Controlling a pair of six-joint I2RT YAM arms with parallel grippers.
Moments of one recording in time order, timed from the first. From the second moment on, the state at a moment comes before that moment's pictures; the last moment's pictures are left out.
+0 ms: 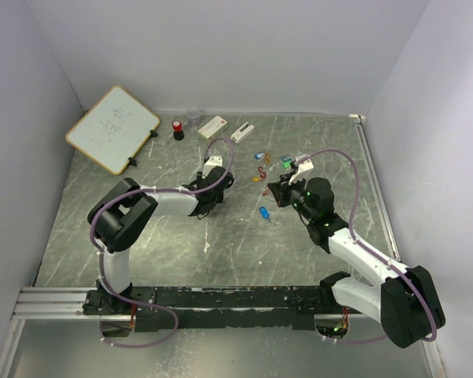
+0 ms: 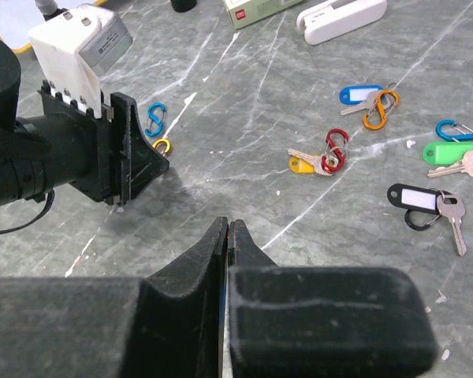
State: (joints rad) left arm -0.77 1.92 1.04 0.07 -0.55 -0.47; right arm 0.41 1.06 0.46 0.38 -0.16 0.17
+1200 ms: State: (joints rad) left arm -0.83 1.66 1.06 -0.02 -0.20 -0.41; right arm 0.56 1.14 0.48 0.38 -0.17 0.10
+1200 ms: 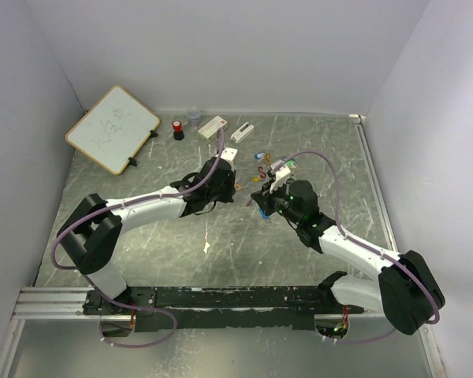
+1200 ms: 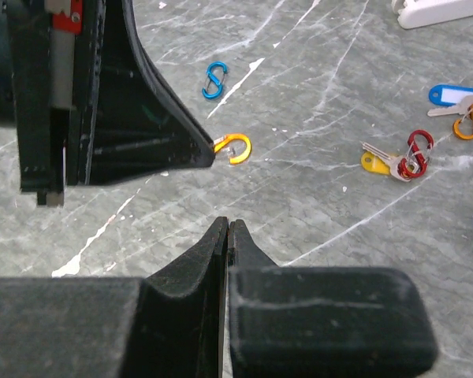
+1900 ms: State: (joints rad) left arm -0.87 1.66 1.07 -0.03 -0.09 -0.41; right arm 0.63 1.18 0.49 0.38 -0.09 0.05
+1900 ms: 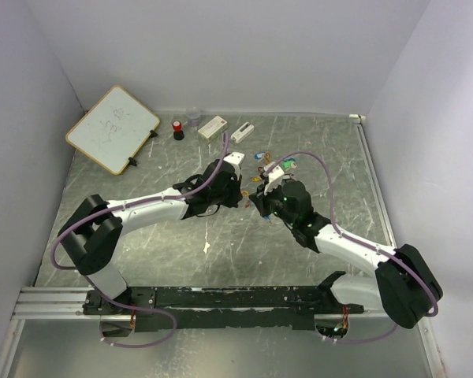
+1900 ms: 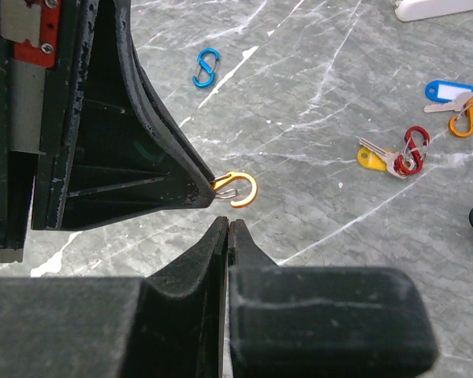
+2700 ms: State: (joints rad) left arm -0.90 1.66 1.09 -0.03 -0.07 -0.41; right arm 0.64 1.19 0.50 0.38 -0.07 0.04
